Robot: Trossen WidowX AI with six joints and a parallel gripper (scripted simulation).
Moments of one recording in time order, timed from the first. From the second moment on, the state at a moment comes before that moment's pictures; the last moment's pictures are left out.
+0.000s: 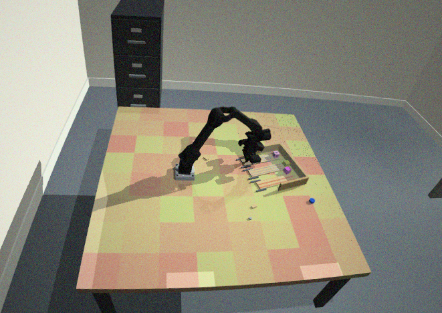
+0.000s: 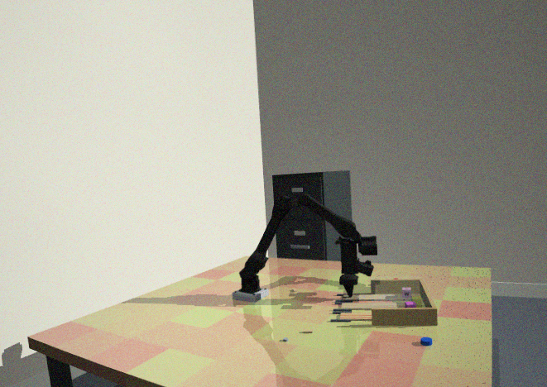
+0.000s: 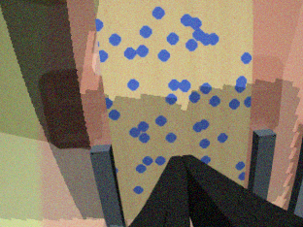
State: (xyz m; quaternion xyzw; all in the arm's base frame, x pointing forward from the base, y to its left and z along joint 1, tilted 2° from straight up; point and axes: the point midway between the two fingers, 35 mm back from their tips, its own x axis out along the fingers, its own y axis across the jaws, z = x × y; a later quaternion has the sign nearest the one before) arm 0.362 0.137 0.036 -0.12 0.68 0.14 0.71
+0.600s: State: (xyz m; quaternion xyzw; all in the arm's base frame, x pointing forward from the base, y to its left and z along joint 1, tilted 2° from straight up) arm 0.362 0.137 0.036 -0.12 0.67 0.14 0.71
